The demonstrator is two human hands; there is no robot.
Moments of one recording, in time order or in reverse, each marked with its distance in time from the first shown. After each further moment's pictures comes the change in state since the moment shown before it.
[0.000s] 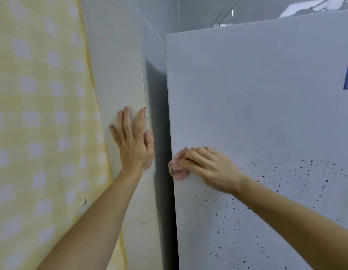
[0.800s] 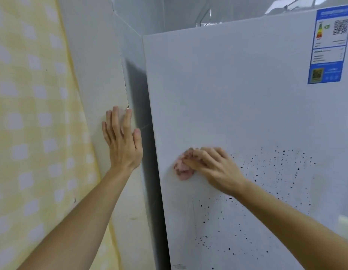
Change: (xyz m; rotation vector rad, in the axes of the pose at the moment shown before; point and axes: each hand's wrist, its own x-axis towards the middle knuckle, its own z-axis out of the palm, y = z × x) left_hand 0.000 0.019 -0.011 -0.045 -0.035 0.030; right_hand -0.061 0.006 -0.018 -0.054 0.028 0.168
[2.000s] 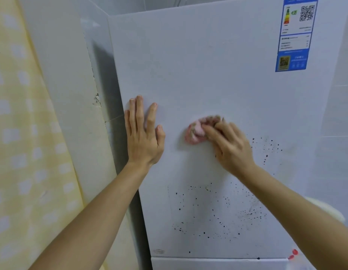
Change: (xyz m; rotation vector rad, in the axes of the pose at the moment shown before) left_hand -0.023 0.117 0.032 -0.122 0.014 0.201; right_hand -0.041 0.061 -0.045 0.001 0.200 0.323
